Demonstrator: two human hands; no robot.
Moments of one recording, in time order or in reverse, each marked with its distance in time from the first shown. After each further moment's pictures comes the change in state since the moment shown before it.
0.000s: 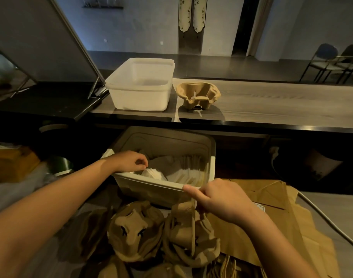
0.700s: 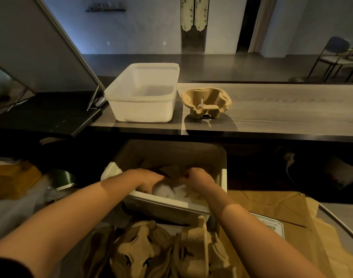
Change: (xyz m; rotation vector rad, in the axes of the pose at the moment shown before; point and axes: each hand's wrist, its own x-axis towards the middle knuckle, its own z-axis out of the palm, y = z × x) left_hand 0.034 0.038 0.012 0.315 -0.376 0.001; right_hand 0.148 0.020 0.047 0.270 -0.068 0.303
